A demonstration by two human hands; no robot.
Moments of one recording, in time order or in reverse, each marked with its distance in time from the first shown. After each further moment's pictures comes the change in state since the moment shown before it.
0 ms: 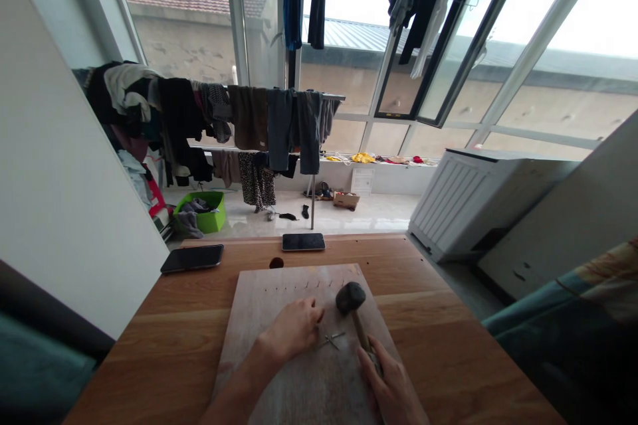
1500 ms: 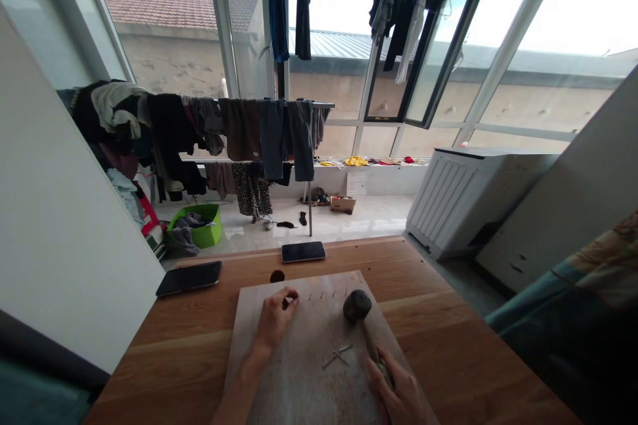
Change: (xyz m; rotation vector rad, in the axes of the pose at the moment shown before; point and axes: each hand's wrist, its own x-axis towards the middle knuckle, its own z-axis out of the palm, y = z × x) left_hand 0.020 -0.078 0.034 -0.582 0.622 -0.240; right_hand -0.003 0.006 -0.001 -0.043 0.043 0.022
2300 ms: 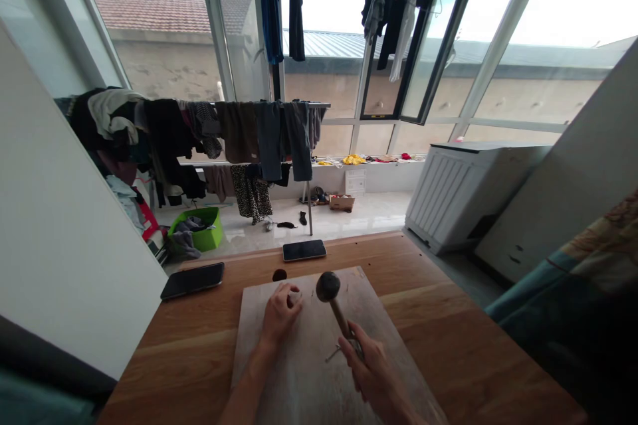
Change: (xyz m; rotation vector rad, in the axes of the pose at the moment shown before) left_hand 0.000 -0.002 0.000 0.071 0.031 0.064; right_hand 0.010 -0.055 0.039 0.221 -0.125 0.013
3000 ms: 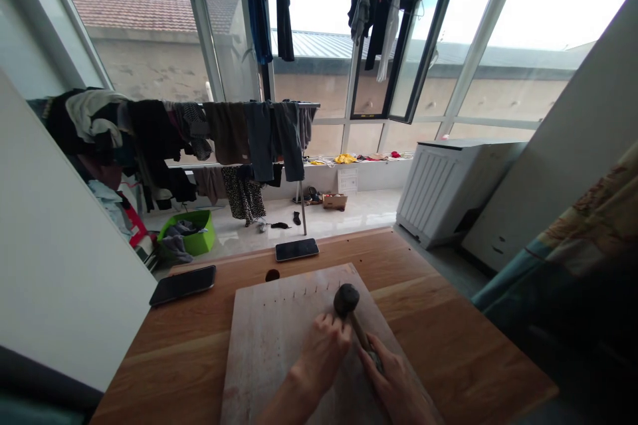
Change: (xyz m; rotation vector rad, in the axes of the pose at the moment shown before) left_hand -0.045 0.111 0.037 0.532 -0.582 0.499; right_hand -0.018 0.068 -0.031 -0.268 0.203 -0.078
